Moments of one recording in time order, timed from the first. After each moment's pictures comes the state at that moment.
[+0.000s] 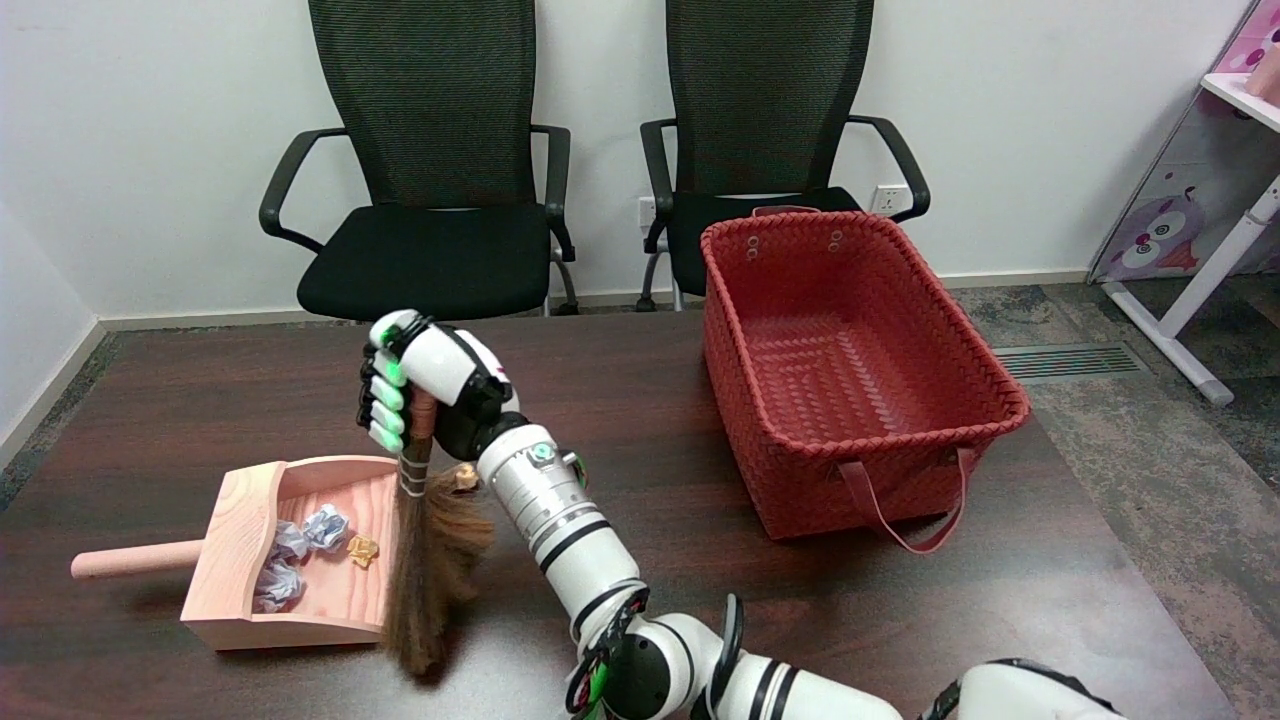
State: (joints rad) arm 0.32 -1.70 0.79 -1.01 1.05 -0.62 -2.01
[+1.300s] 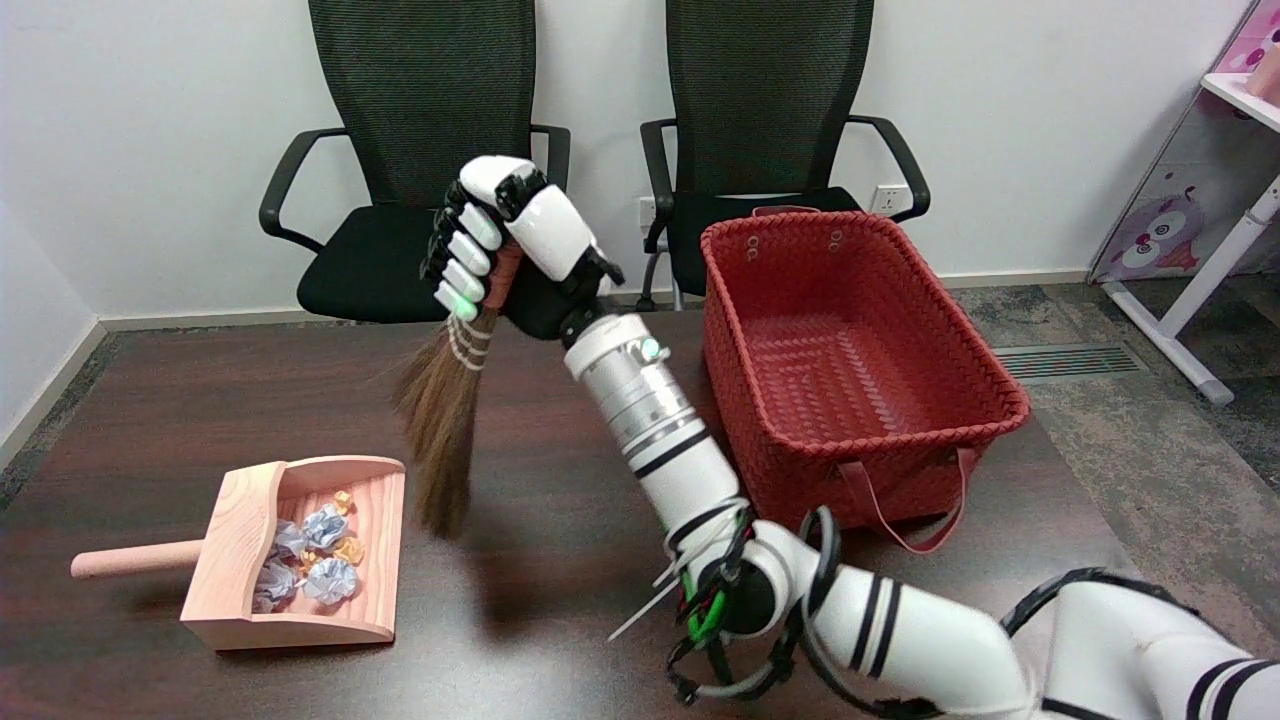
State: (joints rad) arm 0.39 -1.40 0.70 -1.32 1.10 -0.74 -1.87
